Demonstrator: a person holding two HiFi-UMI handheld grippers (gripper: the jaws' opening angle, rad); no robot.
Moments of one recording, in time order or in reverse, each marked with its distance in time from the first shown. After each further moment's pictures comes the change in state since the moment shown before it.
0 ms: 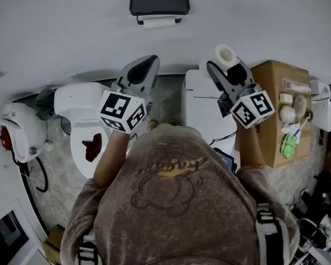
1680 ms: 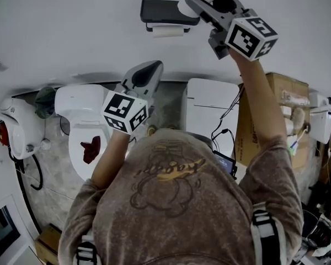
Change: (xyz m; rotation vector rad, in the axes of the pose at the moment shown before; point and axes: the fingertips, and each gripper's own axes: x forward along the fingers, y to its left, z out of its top) left arm 0.002 0.017 -0.004 -0.020 0.019 0.004; right arm 0.174 0.012 0.147 -0.141 -0.094 0.249
